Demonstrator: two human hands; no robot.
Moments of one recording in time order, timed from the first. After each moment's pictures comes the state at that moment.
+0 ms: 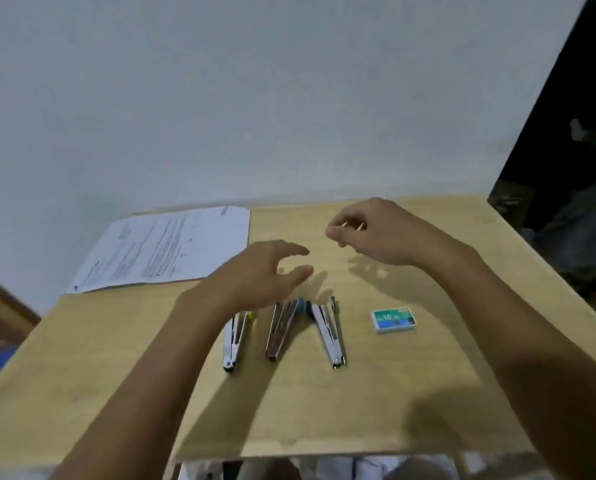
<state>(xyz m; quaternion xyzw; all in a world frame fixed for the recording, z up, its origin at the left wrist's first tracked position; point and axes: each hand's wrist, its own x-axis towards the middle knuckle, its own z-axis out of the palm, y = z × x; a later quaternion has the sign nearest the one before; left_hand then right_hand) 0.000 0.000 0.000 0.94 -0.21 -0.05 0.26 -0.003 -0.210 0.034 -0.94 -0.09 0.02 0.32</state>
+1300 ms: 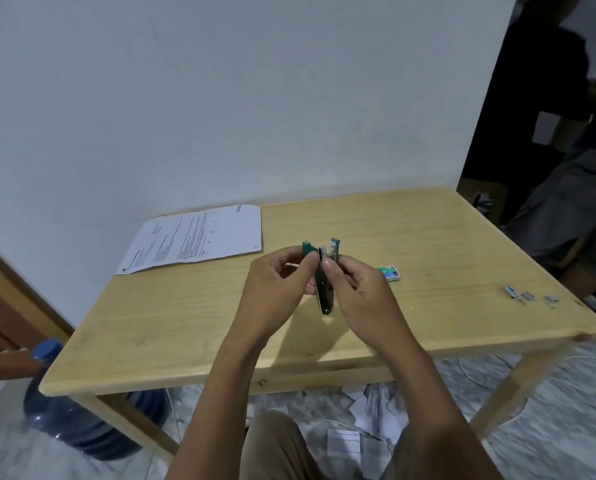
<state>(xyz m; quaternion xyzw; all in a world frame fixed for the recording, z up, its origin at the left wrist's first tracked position) -0.139 0.005 0.006 0.76 -0.12 0.01 0.64 -0.160 -0.131 -0.026 -0.79 -0.04 -0.16 0.59</state>
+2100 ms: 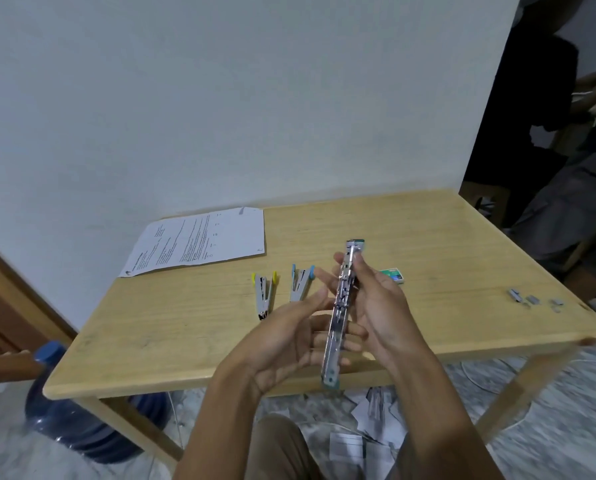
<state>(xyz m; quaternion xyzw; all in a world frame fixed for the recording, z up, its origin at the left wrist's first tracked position) -0.156 0.015 -0.017 0.54 -0.10 -0.37 0.75 -0.165 -0.128 -0.020 -0.47 0.06 -0.02 0.88</state>
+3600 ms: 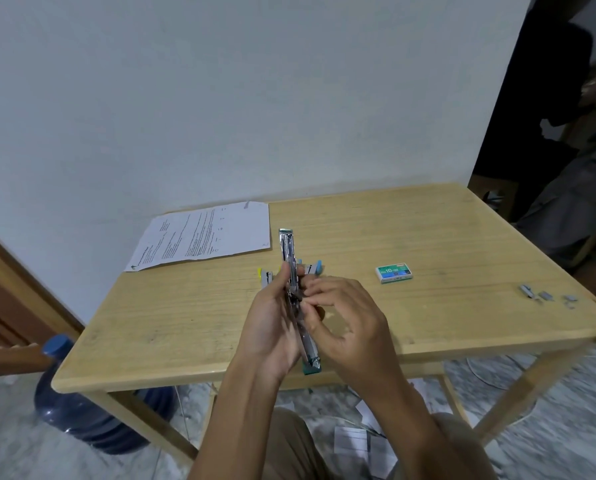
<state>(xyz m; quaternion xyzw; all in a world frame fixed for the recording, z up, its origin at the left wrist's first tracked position) -0.144 0.015 -0.020 0.32 0.07 -0.21 0.92 -0.174 -0.096 -0.062 -0.78 -0.19 -0.42 0.43</state>
